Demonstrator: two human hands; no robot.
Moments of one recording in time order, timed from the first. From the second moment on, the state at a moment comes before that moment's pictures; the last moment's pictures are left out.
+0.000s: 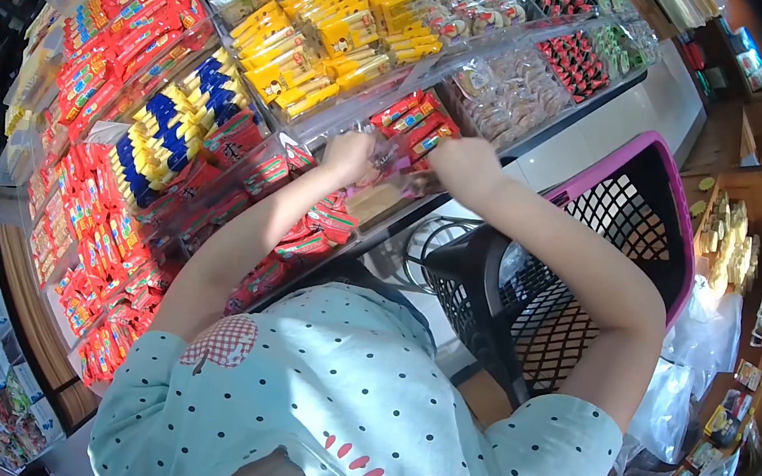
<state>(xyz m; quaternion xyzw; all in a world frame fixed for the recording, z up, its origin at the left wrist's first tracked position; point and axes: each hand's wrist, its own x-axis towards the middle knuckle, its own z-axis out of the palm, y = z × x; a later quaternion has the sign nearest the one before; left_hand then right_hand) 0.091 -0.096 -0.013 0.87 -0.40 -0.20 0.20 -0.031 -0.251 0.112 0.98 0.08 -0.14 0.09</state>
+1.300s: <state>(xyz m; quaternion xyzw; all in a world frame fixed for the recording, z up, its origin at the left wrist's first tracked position) 0.140 -0.031 0.065 0.83 -0.45 -0.21 0.26 0.131 -0.212 0.131 0.95 0.18 -0.24 -0.11</state>
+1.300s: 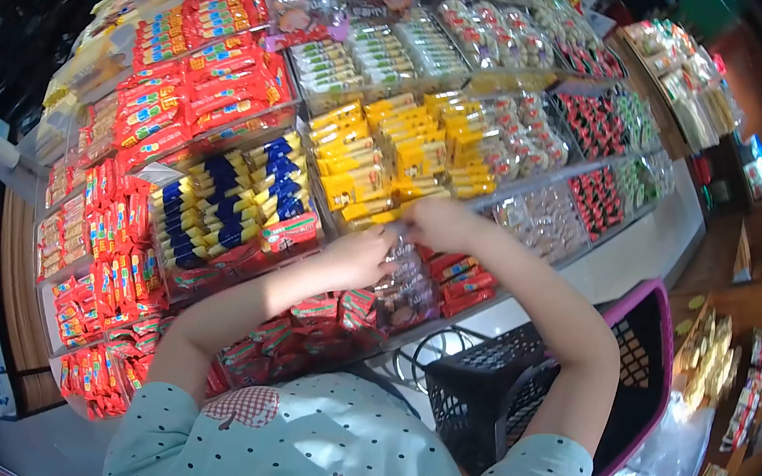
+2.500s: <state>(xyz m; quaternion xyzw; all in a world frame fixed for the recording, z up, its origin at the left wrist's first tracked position) 0.432 -0.007 0.175 0.90 -0.31 0.31 0.05 0.446 -0.202 0.187 0.95 0.07 0.21 0.22</state>
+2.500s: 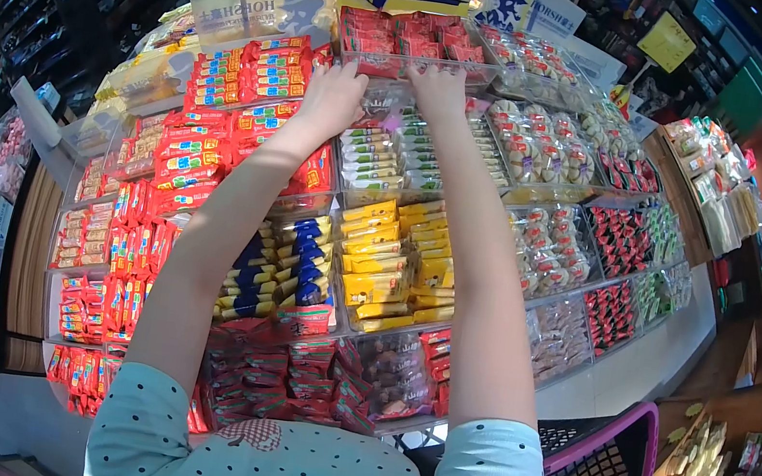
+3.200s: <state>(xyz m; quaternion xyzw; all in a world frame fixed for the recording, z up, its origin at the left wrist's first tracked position) 0.336 -0.013 0.177 0.84 -0.42 0.32 0.14 0.191 -0.318 0.224 0.90 -0.10 0.24 -0.36</state>
